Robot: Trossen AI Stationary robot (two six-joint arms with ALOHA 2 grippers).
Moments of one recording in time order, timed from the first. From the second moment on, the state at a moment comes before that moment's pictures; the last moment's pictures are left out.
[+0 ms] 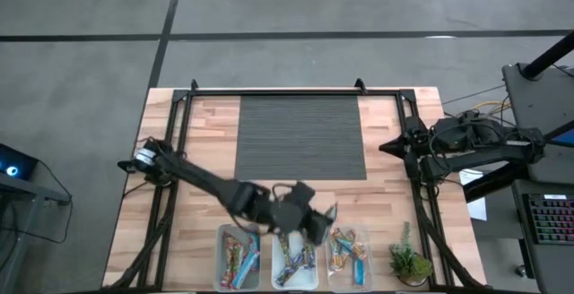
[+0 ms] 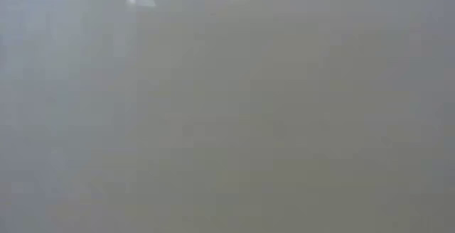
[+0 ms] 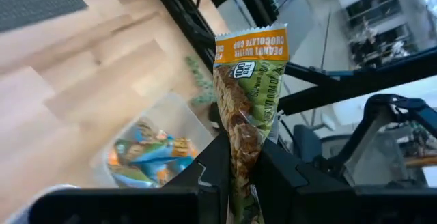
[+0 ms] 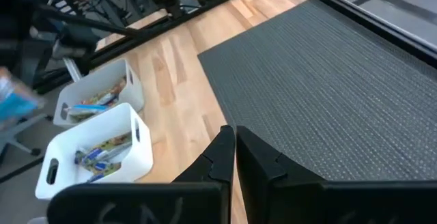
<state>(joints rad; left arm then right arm) -0.40 1.88 1.76 -0.34 -0.34 -1.20 0.10 0.51 0.84 -0.82 0.18 0.52</state>
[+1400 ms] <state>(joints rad) -0.50 2.42 2.27 -0.38 -0.51 -1.79 0.10 0.52 0.84 -0.87 0.19 0.50</state>
